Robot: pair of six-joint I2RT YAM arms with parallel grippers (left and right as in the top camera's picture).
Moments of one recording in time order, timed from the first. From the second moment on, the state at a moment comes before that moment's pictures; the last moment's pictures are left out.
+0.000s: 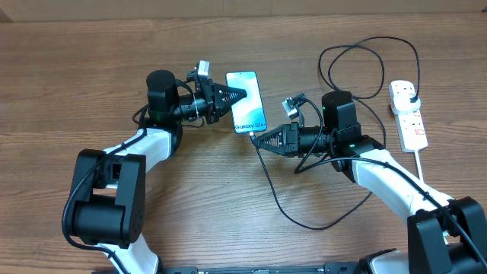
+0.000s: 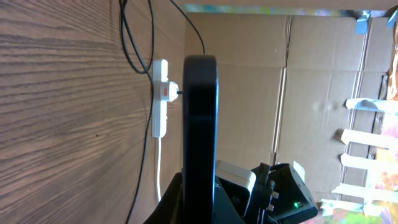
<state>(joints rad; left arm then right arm) -0.15 1.88 0.92 0.70 1.10 -1.35 0.30 1.55 0.78 0.10 -1.10 0.73</state>
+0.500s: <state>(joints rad) -0.15 1.88 0.93 0.70 1.08 -1.33 0.31 1.55 0.78 0.12 -1.06 0.76</state>
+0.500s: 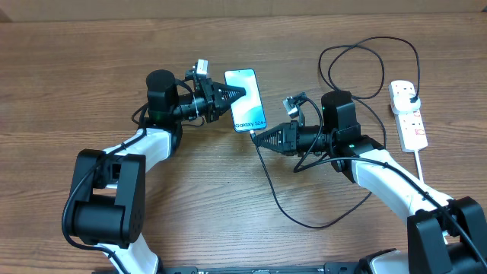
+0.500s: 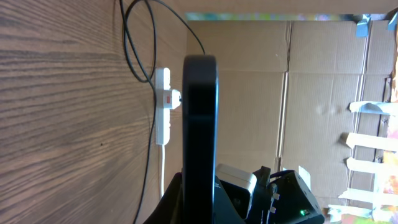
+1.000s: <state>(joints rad) -0.17 1.88 0.93 0.78 1.06 -1.30 0.31 1.55 0.78 0.16 -1.05 0.83</state>
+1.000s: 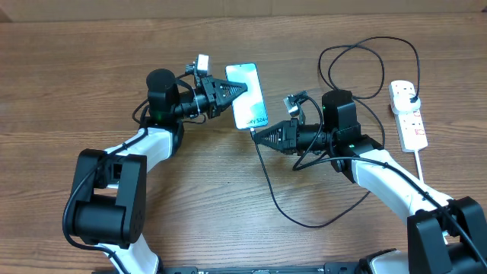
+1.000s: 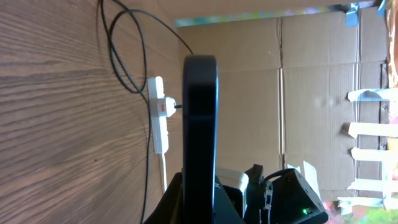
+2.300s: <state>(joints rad) -0.14 1.88 0.94 0.78 1.06 -1.31 0.33 1.55 0.78 0.20 -0.97 0.88</state>
